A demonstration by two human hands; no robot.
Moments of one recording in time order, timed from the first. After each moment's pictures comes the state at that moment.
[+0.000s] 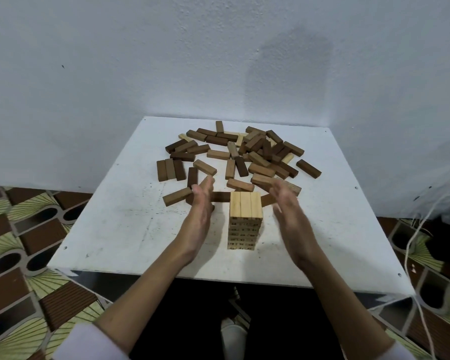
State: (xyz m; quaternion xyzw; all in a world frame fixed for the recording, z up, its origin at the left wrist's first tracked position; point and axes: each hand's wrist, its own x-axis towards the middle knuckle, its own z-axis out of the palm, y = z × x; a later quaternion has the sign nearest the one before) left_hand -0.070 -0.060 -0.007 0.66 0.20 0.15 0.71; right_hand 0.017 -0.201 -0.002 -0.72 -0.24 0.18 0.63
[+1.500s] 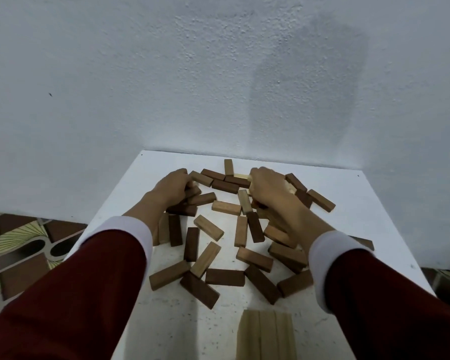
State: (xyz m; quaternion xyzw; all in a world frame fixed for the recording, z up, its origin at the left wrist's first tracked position) left_hand 0.120 0.180 -0.032 0.97 0.20 0.02 0.12; right_hand 0.245 -0.017 -0.008 -0.92 -0.40 0.00 0.06
